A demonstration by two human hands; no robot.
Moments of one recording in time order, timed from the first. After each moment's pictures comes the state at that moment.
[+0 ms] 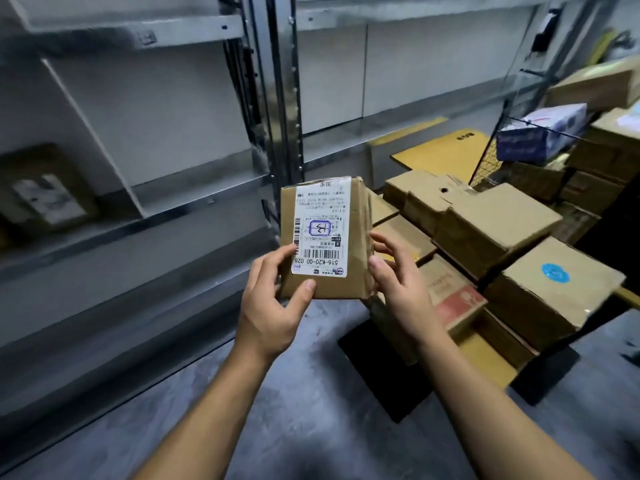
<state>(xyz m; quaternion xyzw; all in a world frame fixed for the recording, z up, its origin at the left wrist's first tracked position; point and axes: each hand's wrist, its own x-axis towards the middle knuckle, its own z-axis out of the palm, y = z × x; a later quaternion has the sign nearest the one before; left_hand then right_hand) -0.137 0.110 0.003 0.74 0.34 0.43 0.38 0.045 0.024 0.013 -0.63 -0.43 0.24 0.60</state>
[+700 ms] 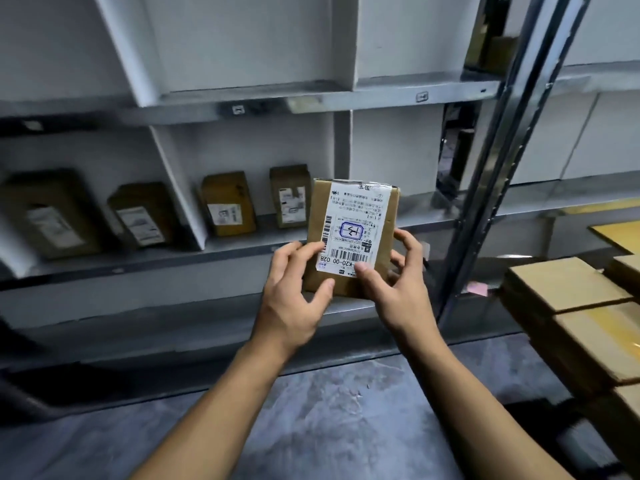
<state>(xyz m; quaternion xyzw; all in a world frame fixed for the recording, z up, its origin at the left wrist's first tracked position) -0.446 0.195 0.057 0.74 0.46 0.48 0.13 -0.271 0.178 0.060 -0.49 -0.52 0.33 0.61</state>
